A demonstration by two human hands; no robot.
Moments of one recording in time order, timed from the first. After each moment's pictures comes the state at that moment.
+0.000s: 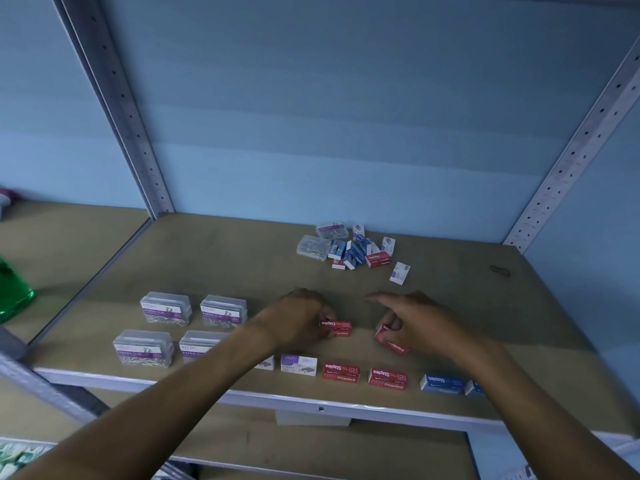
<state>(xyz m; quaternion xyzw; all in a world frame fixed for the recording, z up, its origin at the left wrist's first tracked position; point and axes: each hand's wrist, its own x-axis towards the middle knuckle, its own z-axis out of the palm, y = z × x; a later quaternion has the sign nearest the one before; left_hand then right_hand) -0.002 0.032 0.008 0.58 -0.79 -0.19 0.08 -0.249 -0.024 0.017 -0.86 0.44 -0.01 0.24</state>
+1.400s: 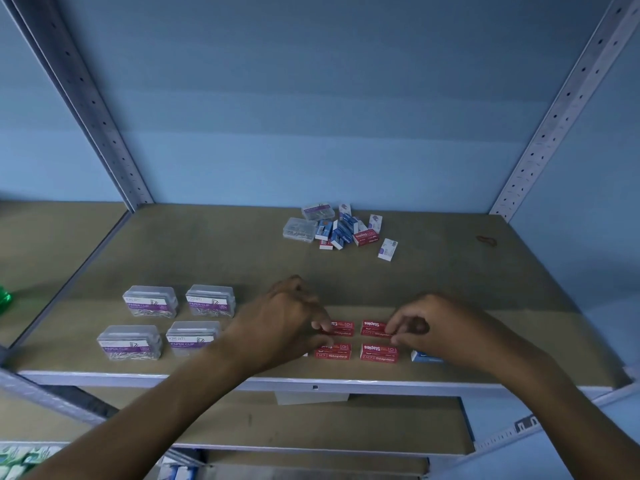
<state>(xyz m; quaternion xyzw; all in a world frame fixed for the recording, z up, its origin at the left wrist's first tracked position) -0.007 0.080 0.025 0.49 -0.86 -0.05 0.14 -0.296 0.024 0.029 -0.85 0.46 -0.05 0.25</state>
